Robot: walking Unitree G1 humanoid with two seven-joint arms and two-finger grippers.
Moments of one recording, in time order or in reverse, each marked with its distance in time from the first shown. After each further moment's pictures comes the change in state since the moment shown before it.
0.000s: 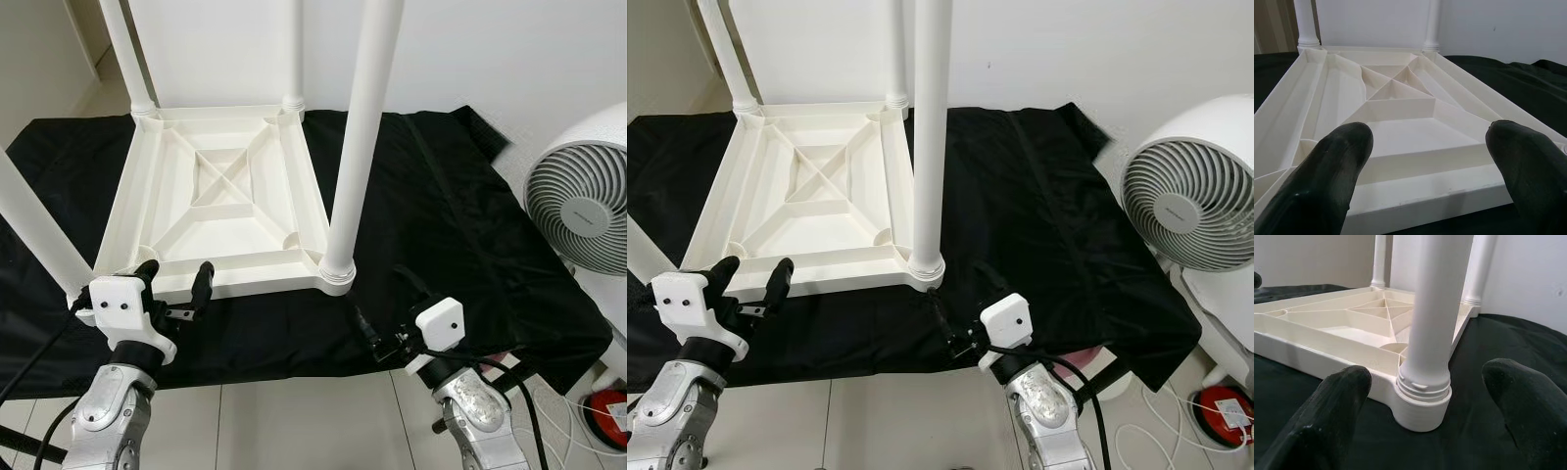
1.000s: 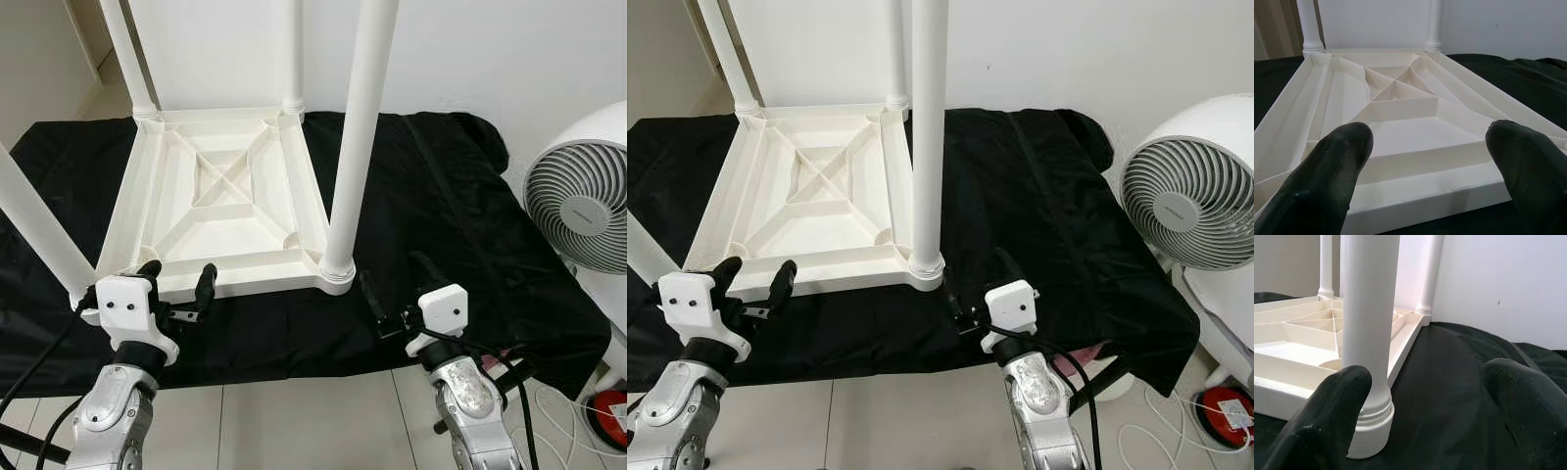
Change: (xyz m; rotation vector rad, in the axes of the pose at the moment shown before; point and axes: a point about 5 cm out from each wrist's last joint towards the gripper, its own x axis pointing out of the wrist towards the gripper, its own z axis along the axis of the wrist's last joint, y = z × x) left arm 0.001 -0.001 0.000 0.029 0.005 0.003; right arm 0.013 -0.019 0.000 -0.058 -0.023 -0.204
